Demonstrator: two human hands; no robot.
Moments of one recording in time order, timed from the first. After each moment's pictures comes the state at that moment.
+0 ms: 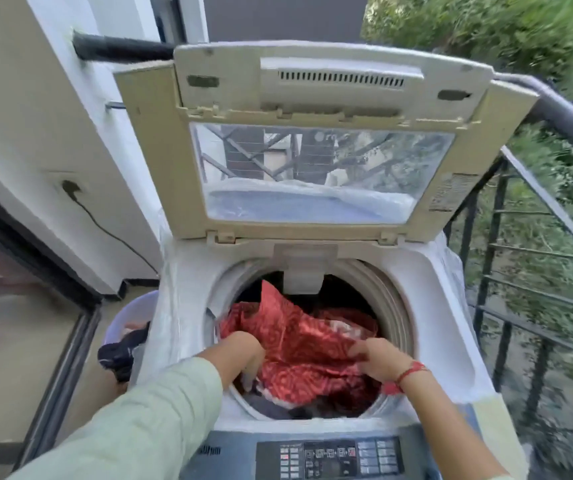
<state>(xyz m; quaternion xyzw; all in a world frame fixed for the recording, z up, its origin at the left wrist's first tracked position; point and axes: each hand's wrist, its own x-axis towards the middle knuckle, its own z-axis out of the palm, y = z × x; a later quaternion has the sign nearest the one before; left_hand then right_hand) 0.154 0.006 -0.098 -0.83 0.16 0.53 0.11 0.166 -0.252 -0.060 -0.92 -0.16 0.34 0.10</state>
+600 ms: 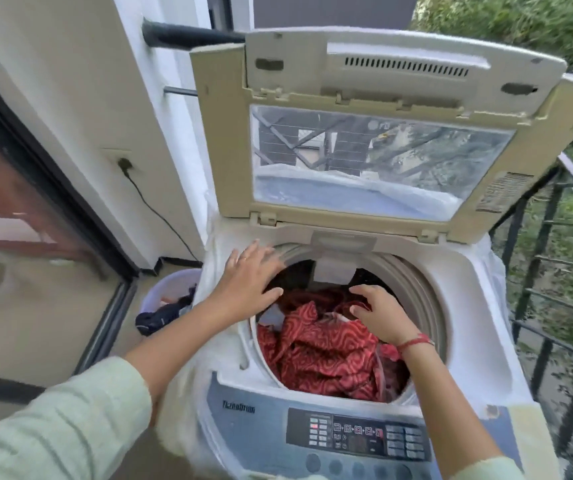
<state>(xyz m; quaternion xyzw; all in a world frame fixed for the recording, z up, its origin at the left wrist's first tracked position) 0.118 0.071 -0.006 -0.99 0.03 0.01 -0.15 0.176 -0.184 -0.018 -0.93 -0.15 0.21 0.25</state>
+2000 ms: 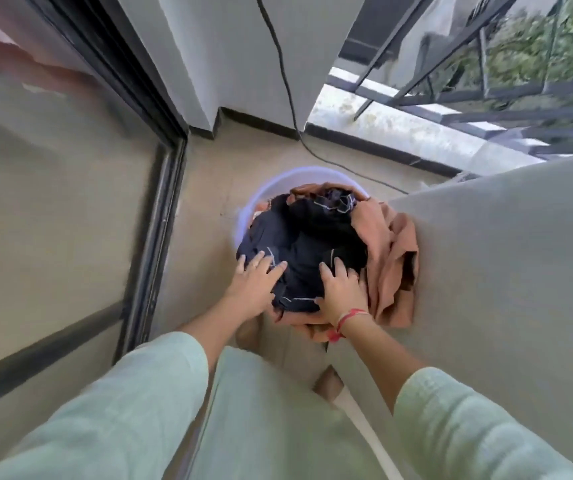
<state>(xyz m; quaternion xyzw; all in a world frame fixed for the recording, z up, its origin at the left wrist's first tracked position) 0.079 0.478 -0.445 -0.93 0.00 0.35 -0.14 0.148 0.309 -0.407 -0.90 -0.21 0.37 -0.12</state>
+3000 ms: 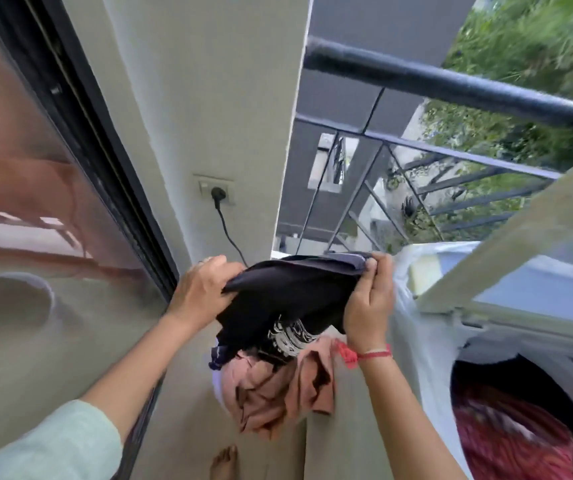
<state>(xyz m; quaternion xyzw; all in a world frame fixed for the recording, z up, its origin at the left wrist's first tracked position) 0.143 0.506 -0.052 -0.96 0.00 -0.19 -0.19 0.199 0.278 0.002 -0.79 -0.09 -0.22 0.56</state>
